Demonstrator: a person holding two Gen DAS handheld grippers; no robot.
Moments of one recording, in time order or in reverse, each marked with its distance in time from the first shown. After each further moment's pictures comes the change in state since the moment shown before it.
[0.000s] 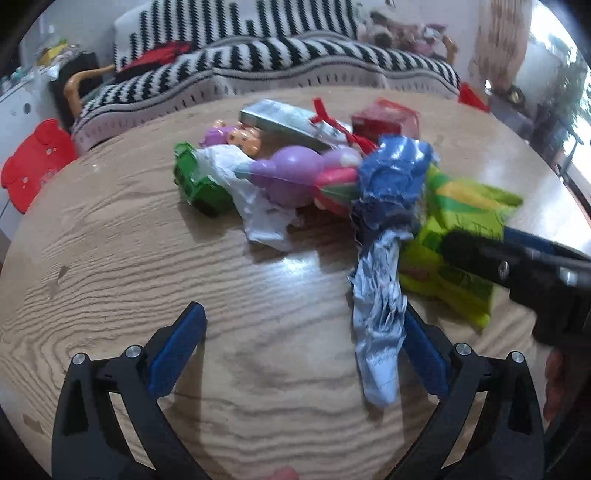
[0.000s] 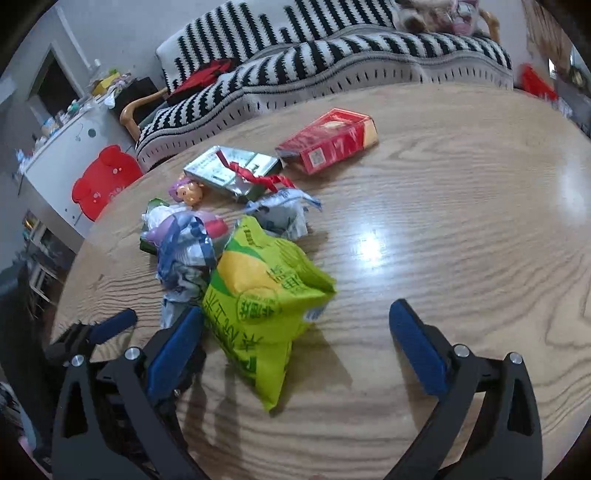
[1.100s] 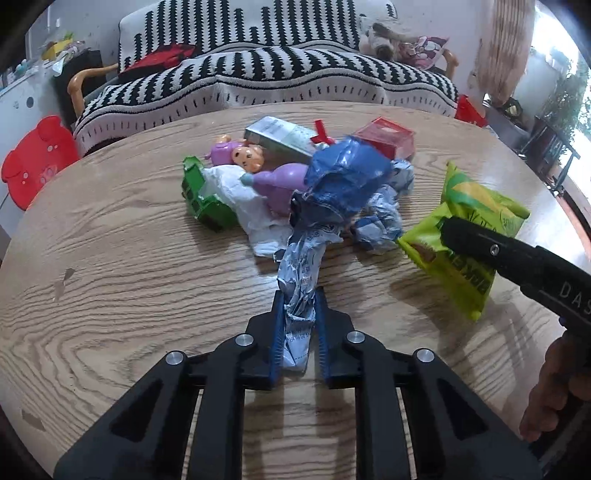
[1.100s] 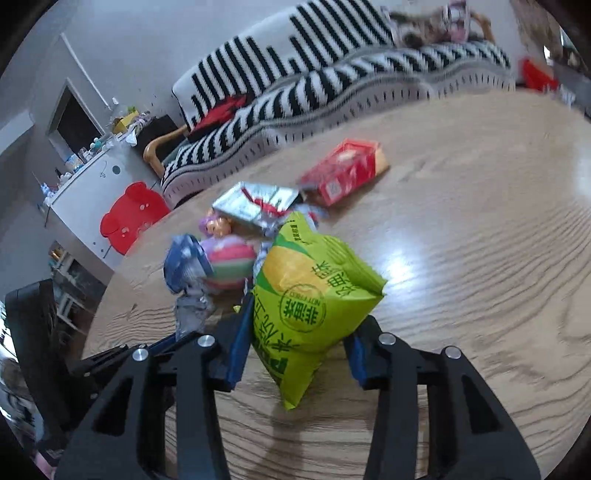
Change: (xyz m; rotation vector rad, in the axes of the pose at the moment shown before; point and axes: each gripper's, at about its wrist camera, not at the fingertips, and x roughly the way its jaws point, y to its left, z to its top) left arm -0.017 0.001 0.007 -0.025 -0.017 -0.046; right arm -0.027 -0.010 -0.004 0.086 -0.129 0.114
